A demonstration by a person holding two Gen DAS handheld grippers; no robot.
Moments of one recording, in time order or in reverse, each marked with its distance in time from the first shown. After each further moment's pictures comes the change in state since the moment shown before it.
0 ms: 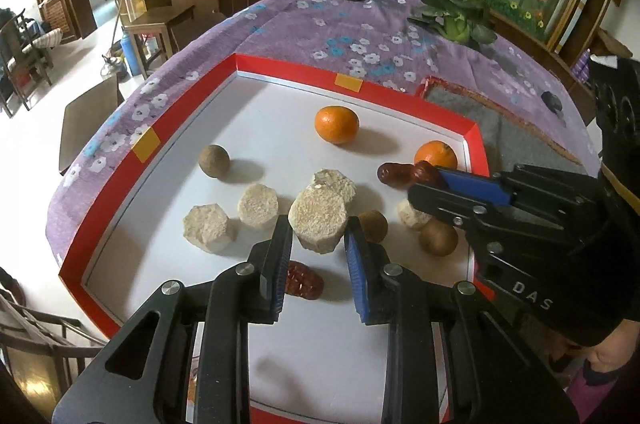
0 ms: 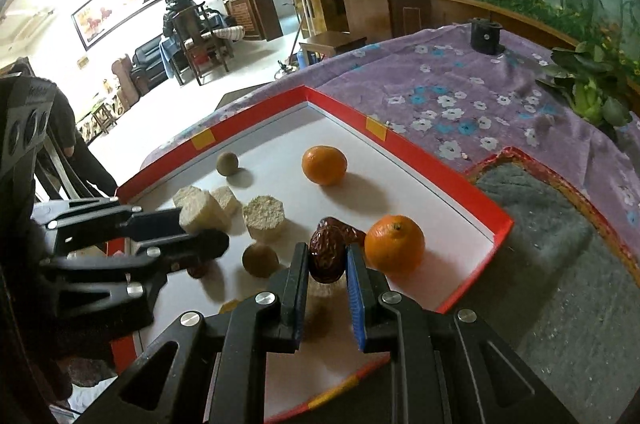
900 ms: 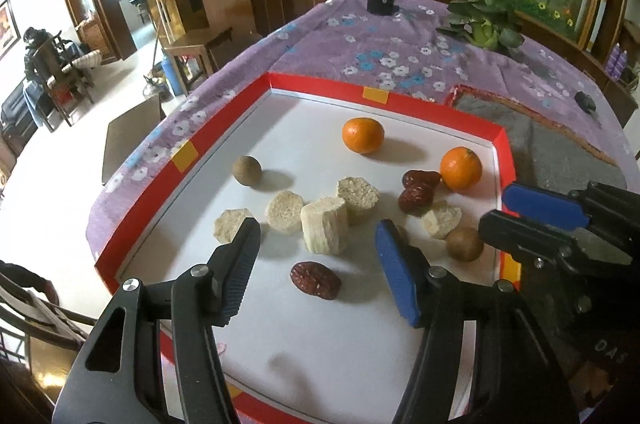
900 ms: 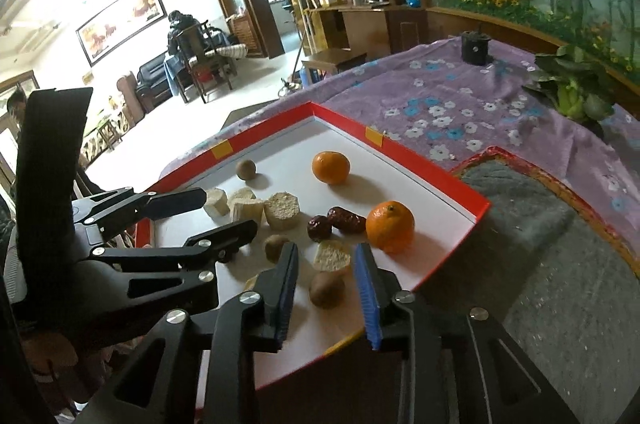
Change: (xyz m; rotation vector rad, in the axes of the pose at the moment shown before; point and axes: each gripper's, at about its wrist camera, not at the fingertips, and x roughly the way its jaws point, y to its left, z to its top) left arm -0.011 -0.015 -0.009 0.014 -0.083 0.182; right arm -0.047 0.006 -0.025 0.020 -0.087 -0.005
